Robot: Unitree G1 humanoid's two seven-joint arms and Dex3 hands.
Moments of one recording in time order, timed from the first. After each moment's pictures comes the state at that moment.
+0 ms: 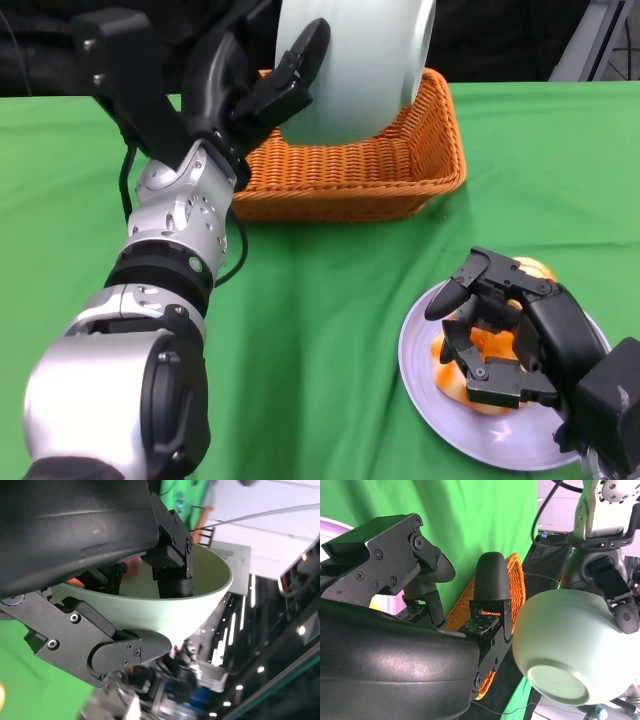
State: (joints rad) left arm -1.09 -0.08 0.33 1.20 -0.36 -0.19 -0.42; right arm -0.01 -0.04 0.09 0.04 0.00 -0.26 0.20
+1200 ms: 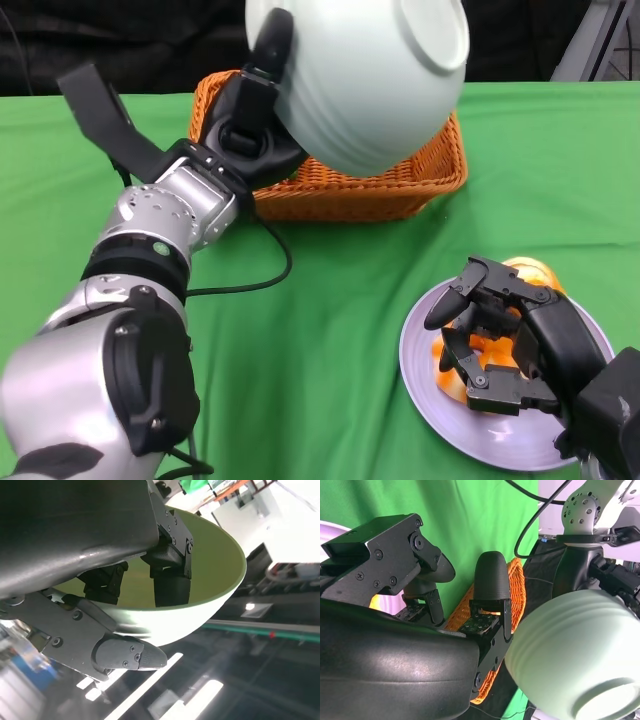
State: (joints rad) left arm -1.12 -0.04 0.56 1.25 -0.62 0.37 -0.66; right arm 0.00 -0.04 0.10 0.06 0.00 -0.30 0.21
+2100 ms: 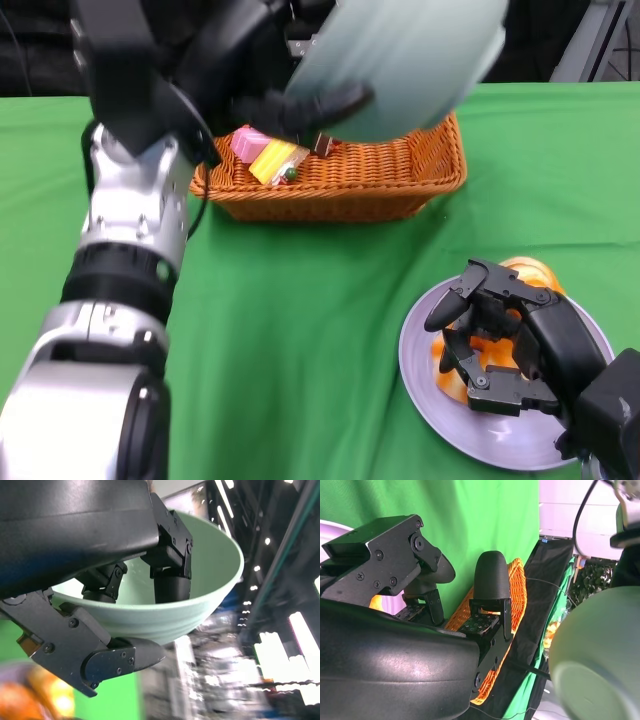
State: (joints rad) left arm -0.95 0.02 0.10 0.85 -0.13 -0.48 -0.78; right arm 0.00 -0.04 0.09 0.08 0.00 -0.31 0.22
